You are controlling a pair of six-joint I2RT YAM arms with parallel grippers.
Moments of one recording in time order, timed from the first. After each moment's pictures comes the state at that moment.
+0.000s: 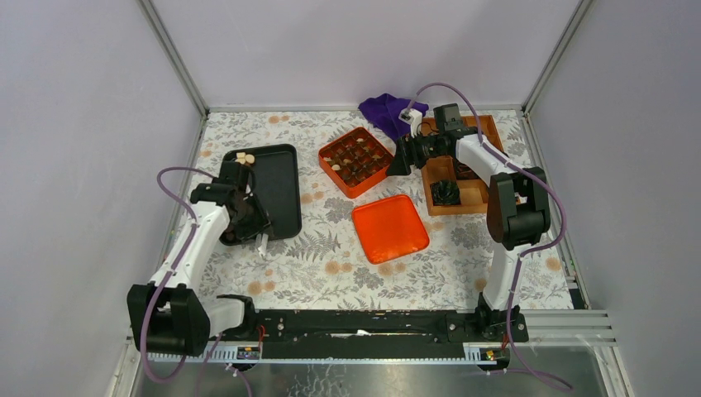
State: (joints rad) left arm -0.05 1.20 0.94 -1.03 0.09 -0.56; right arm 0.21 1.98 1.51 -0.48 -0.88 -0.23
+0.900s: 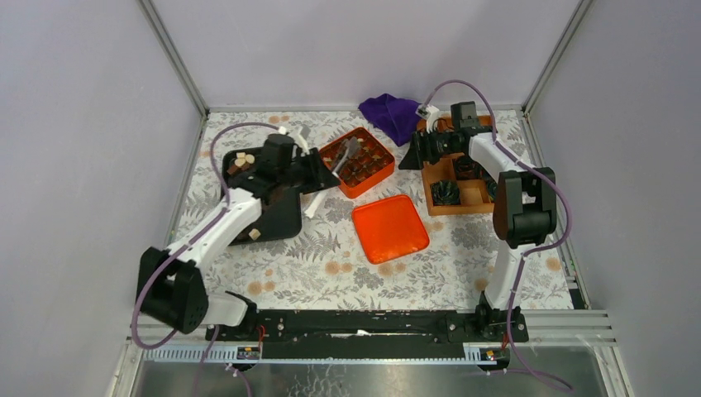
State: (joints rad) left arm -0.36 1.30 1.00 -0.30 0.38 -0.64; right arm 0.13 1.98 1.52 -0.48 -0.88 -0.23
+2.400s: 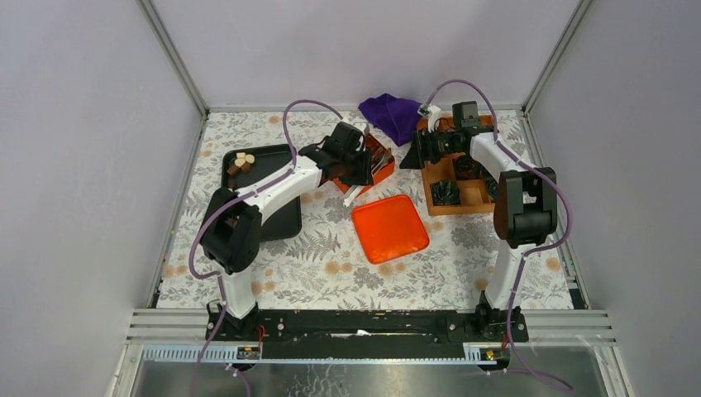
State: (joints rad) left arm -0.59 1.85 1.48 -0.45 0.12 -0.46; right arm 0.11 1.98 1.52 -0.48 -0.88 -0.22
